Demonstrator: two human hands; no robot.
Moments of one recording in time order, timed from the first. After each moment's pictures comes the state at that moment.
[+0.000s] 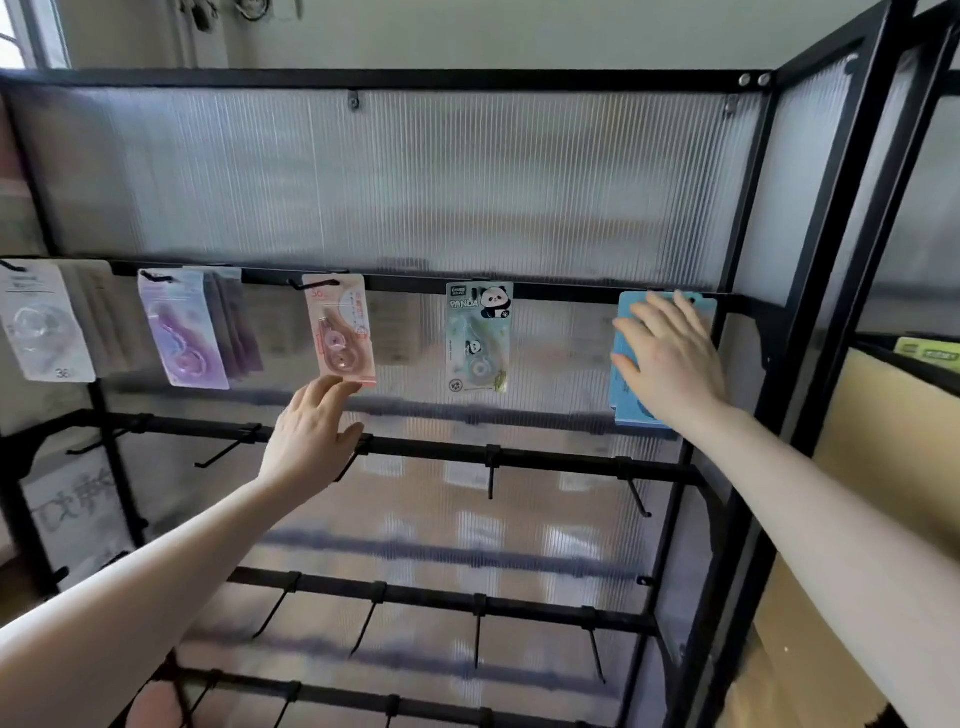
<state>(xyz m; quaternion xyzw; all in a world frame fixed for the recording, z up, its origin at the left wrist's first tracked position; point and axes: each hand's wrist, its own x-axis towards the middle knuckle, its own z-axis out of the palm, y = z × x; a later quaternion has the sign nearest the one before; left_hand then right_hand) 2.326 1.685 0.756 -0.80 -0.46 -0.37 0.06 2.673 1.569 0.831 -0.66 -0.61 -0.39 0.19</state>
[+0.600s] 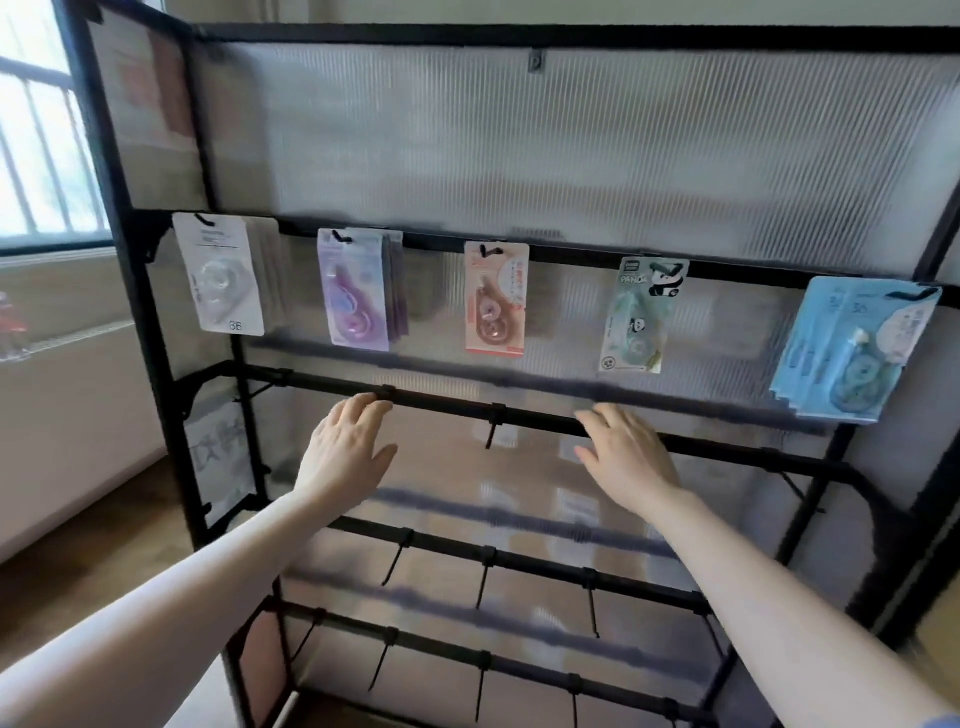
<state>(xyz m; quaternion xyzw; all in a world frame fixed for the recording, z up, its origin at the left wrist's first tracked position) 2.175 1.705 0.704 -0.80 -0.51 -0.31 0.06 2.474 1.626 0.726 -0.70 -0.68 -0.17 0.14</state>
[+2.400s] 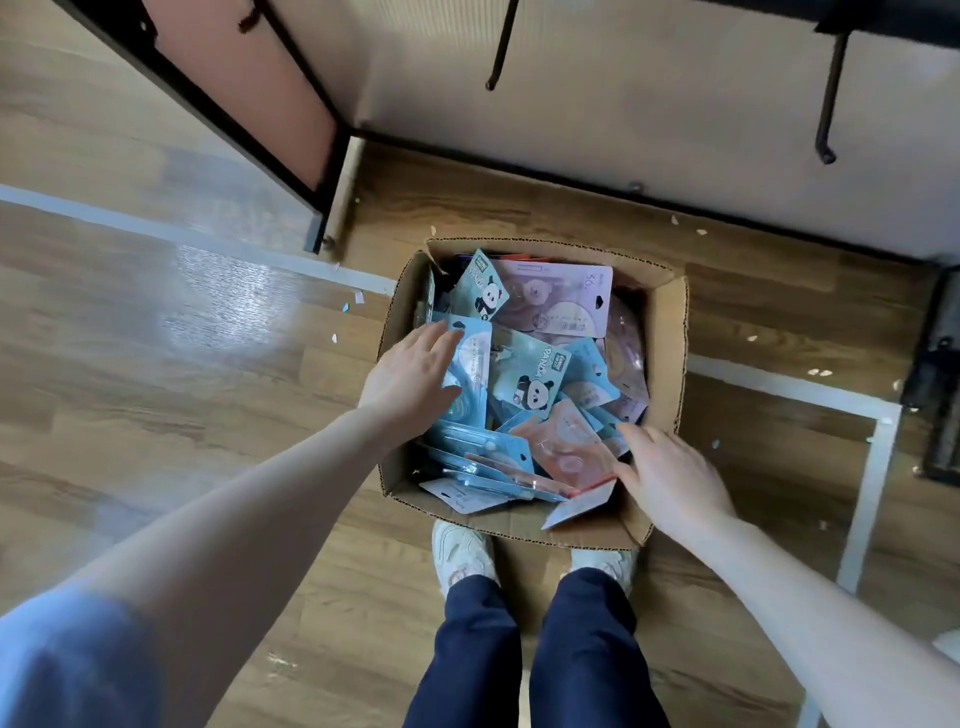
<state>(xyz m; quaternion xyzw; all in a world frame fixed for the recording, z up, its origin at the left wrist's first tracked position) 2.051 1.692 0.009 -0.80 -0.52 0.19 -0.25 2.291 1.566 0.010 -0.69 -0.60 0.36 -0.18</state>
